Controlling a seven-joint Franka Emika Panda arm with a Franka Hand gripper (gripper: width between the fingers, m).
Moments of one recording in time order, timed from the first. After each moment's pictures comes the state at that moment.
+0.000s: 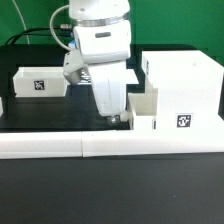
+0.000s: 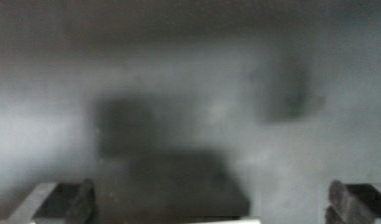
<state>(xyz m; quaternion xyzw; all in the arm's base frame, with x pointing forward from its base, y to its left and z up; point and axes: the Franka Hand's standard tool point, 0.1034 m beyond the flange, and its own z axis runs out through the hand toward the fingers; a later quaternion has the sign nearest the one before) 0.565 0.001 0.019 -0.71 -0.70 -0.01 0.07</state>
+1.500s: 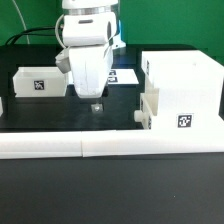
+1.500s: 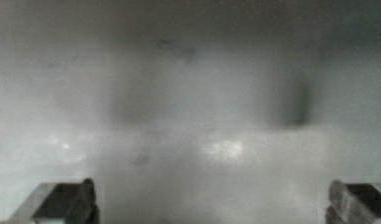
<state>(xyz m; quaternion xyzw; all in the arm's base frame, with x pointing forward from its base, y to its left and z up) 0.534 -0.021 0.022 -0.76 -0.65 -0.04 0.02</state>
